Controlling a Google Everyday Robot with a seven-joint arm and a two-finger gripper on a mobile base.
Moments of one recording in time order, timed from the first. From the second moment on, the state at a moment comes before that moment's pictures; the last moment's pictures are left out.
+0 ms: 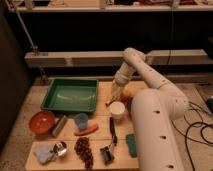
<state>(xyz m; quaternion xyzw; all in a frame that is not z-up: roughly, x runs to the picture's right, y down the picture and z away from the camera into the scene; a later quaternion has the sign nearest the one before) 0.060 0.013 0.891 -0.38 -0.32 -0.15 0.85</state>
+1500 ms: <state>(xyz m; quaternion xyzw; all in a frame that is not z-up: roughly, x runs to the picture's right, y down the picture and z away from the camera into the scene) 0.068 -0.003 0.866 -0.25 -0.28 -0.24 0.90</state>
